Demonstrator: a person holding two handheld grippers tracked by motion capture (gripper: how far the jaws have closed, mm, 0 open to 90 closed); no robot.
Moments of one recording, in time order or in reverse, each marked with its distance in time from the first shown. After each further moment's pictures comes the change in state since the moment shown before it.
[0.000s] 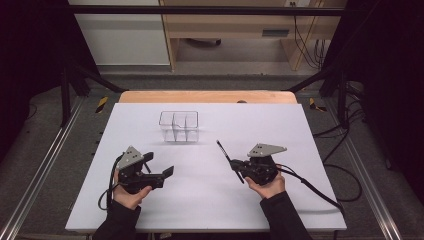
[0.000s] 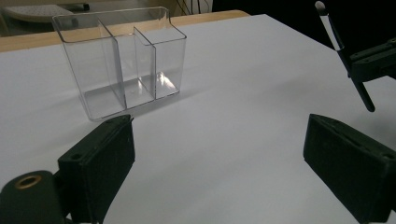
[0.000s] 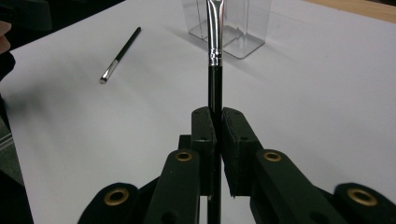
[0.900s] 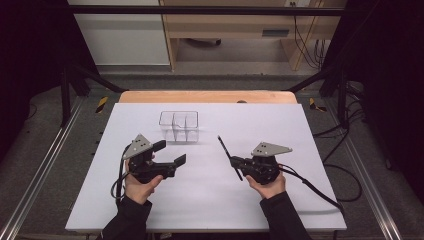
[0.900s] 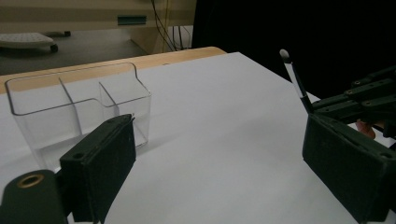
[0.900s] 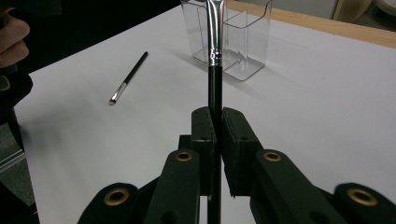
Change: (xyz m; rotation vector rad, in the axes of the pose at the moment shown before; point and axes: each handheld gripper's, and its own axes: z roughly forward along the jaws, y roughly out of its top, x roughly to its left) left arm -0.022 0.037 0.016 -0.100 -0.081 -0.014; right arm 0.001 0.003 -0.007 -0.083 0.014 0.010
